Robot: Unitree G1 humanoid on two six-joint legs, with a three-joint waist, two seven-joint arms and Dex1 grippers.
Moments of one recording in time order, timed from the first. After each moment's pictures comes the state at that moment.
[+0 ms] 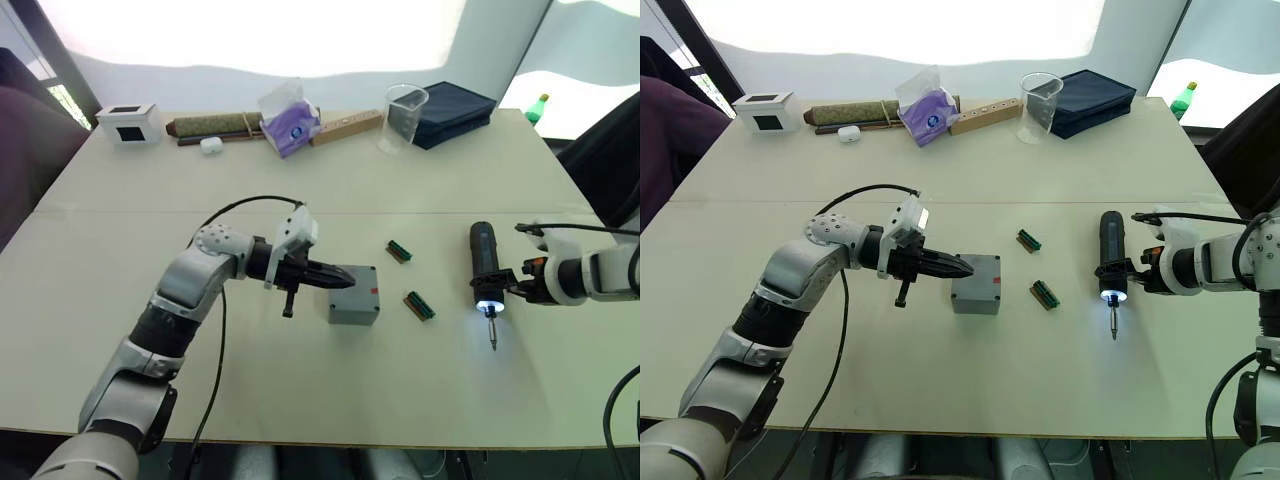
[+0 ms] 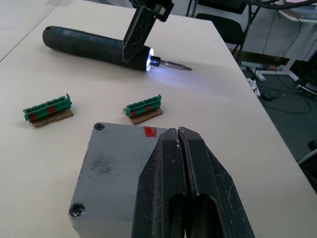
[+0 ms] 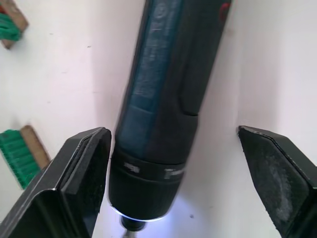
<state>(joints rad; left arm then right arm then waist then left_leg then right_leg) -0.72 0.46 -0.26 0.06 -0.38 0.51 -1.30 -0.65 -1.00 -0.16 0.18 0.91 1.60 0.25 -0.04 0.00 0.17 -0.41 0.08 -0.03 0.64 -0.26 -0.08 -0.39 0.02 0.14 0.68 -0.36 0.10</state>
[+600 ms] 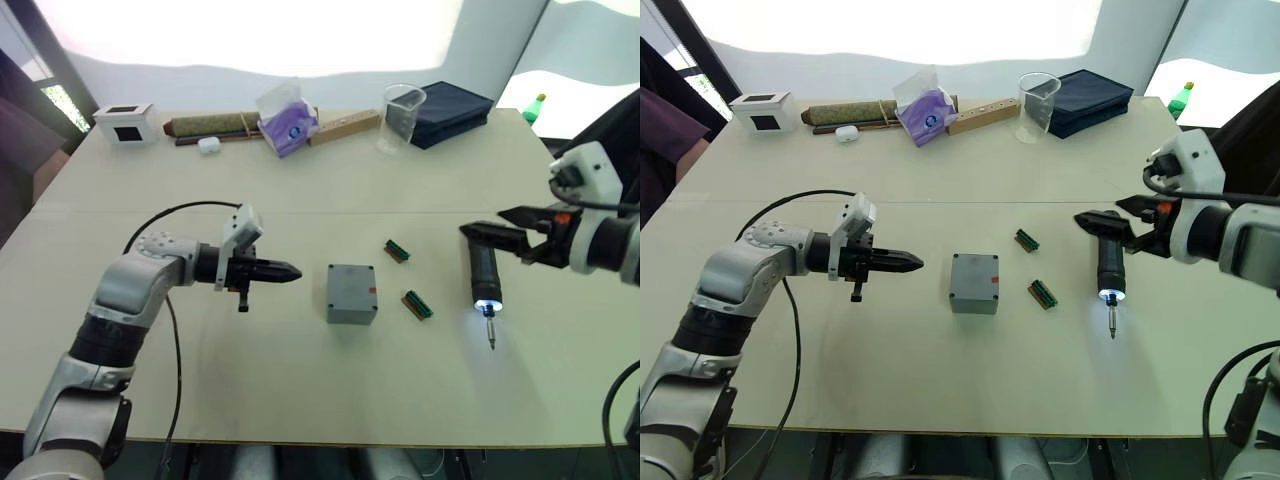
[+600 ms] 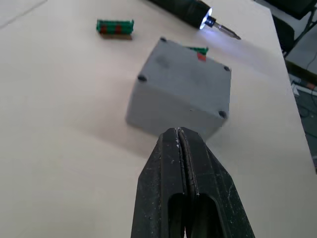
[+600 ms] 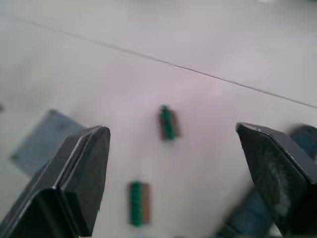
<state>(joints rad) -0.57 0.70 -0.12 -0.05 -0.47 0.74 -1.25 -0.48 -0.85 -0.64 -0.52 1.10 1.57 0.39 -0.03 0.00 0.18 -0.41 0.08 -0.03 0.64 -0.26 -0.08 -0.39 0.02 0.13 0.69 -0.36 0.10</state>
